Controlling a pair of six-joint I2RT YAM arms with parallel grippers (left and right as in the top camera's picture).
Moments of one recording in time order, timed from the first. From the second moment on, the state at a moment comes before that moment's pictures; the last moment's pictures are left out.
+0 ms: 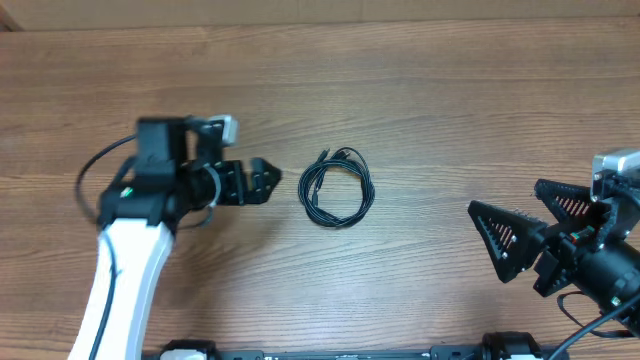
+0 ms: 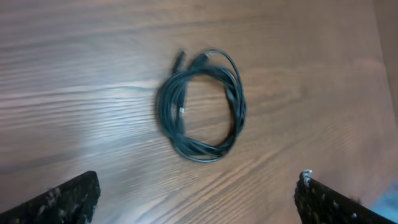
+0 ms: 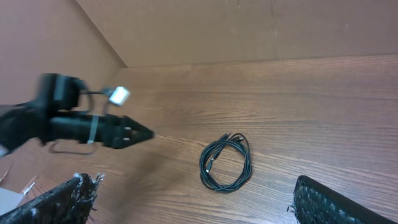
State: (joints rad) left arm -0.07 1.28 1.07 -0.80 0.54 -0.14; right arm 0.01 0.86 1.68 -1.31 -0.52 0.15
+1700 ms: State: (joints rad) left arm -0.47 1.82 1.07 -0.33 0.09 -0.19; right arm 0.01 0.86 1.68 -1.32 -0.53 0.15
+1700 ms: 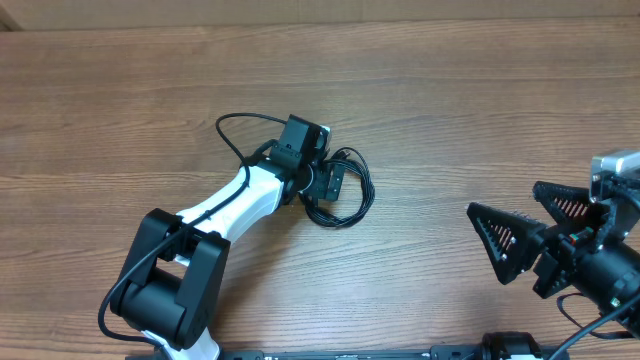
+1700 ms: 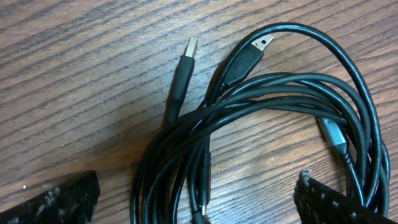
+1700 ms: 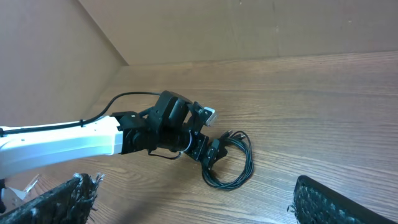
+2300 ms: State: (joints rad) left arm -0.47 1.83 1.07 -0.37 0.09 -0.19; right arm 0.01 0.86 1.68 -1.32 -0.53 0.15
